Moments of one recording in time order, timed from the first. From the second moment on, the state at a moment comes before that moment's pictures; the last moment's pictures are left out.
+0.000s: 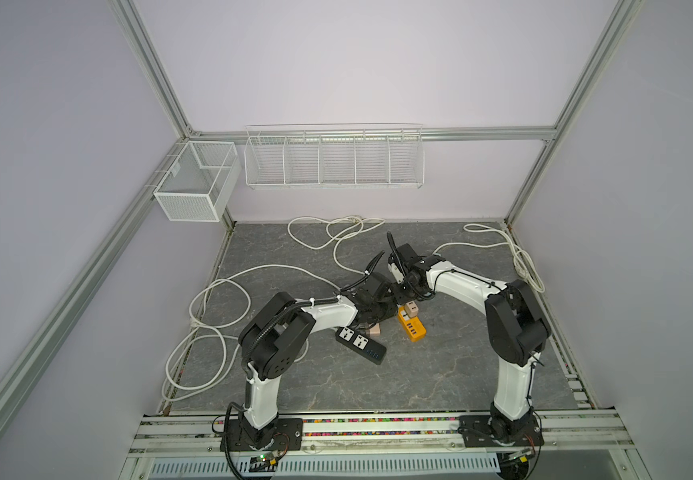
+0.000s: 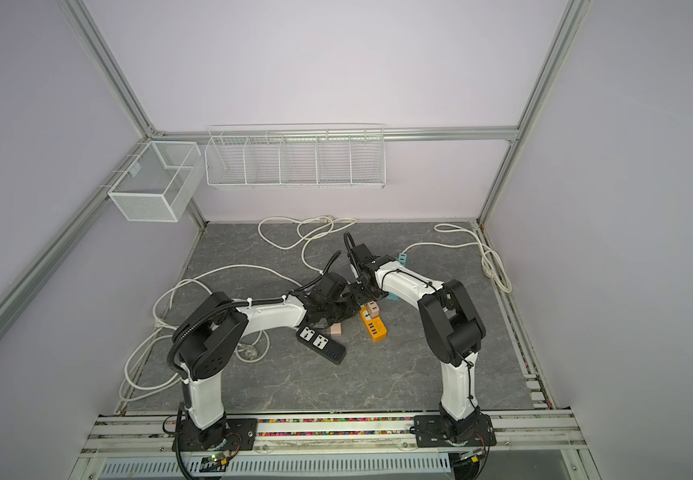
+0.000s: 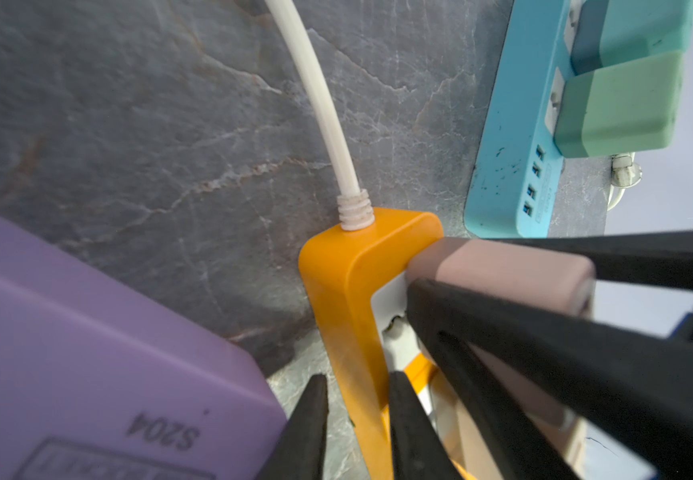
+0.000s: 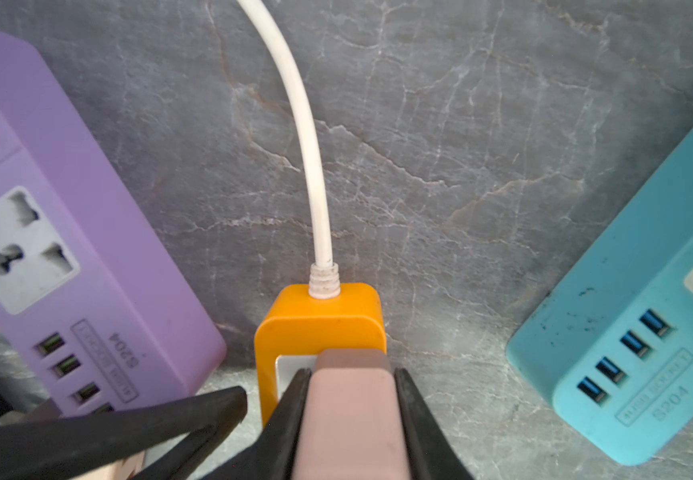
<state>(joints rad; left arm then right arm) -0.85 1.94 1.14 -0.04 0.13 -1.03 0.58 1.95 1.43 -0.73 0.04 0.16</state>
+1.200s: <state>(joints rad) -0.86 1.94 1.11 0.02 0.10 -1.08 0.58 1.96 1.46 -0.76 0.04 0.15</state>
